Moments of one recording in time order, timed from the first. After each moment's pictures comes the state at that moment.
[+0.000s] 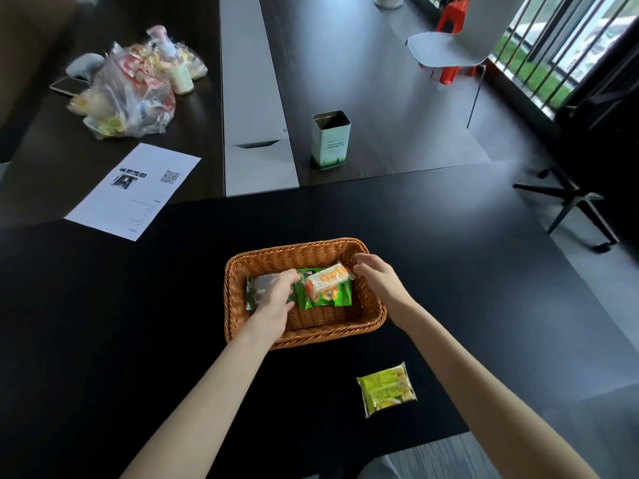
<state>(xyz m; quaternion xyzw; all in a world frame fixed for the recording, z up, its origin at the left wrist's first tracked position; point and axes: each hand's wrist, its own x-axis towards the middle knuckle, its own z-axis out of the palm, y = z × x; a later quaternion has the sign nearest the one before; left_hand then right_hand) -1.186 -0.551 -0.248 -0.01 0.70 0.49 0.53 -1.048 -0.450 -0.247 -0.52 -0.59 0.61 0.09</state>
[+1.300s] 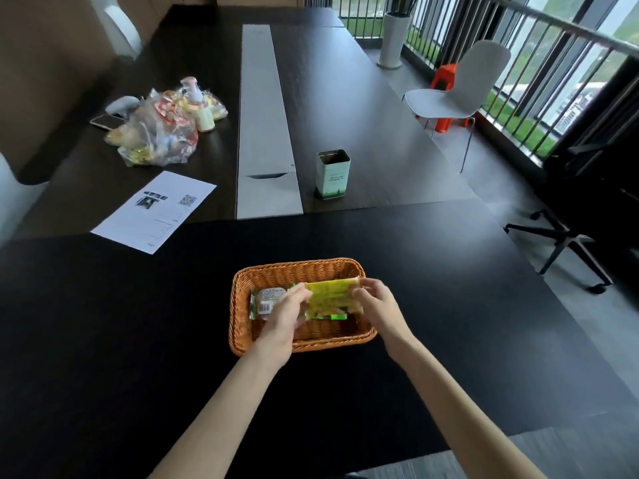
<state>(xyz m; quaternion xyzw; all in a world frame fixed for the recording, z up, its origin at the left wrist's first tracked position) -1.150 -0.582 -0.216 0.07 0.68 0.52 0.52 -1.023 -0.496 -0.217 -0.52 -0.60 0.58 0.17</state>
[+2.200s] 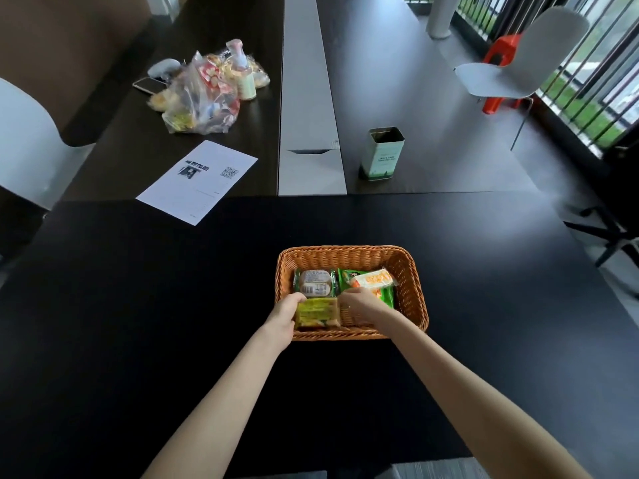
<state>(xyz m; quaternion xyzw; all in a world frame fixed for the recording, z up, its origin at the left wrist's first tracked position) -1.224 -0.616 -0.274 -0.10 0.68 0.51 0.52 -1.124 -0.511 -0.272 -0.47 -0.66 0.57 -0.13</state>
